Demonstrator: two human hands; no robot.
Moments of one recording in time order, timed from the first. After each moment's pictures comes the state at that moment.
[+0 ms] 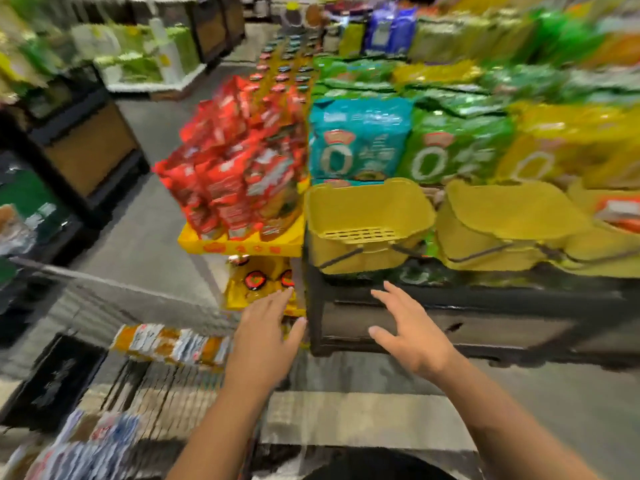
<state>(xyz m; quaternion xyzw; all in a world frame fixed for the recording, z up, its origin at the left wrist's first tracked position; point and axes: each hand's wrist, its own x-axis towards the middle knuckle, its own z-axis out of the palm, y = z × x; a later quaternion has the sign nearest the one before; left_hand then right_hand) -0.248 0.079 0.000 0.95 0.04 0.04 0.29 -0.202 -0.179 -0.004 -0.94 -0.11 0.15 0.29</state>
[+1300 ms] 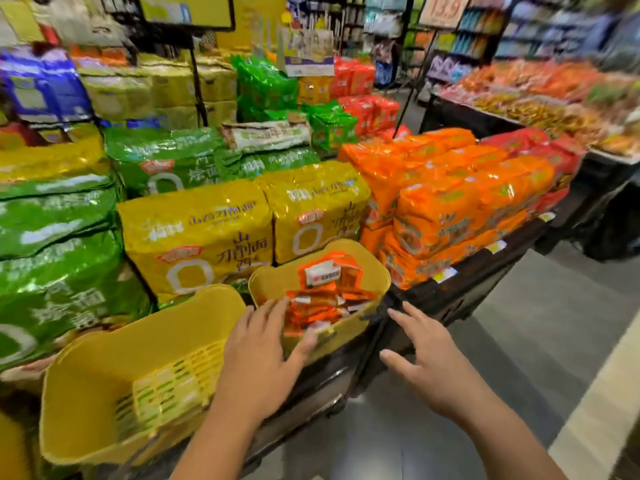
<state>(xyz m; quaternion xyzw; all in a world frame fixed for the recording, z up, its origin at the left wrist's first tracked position) 0.016 -0.515 0.041 0.94 -0.27 -0.04 0.22 -0.117 -0.747 0.064 -0.94 0.21 0.01 0.26</state>
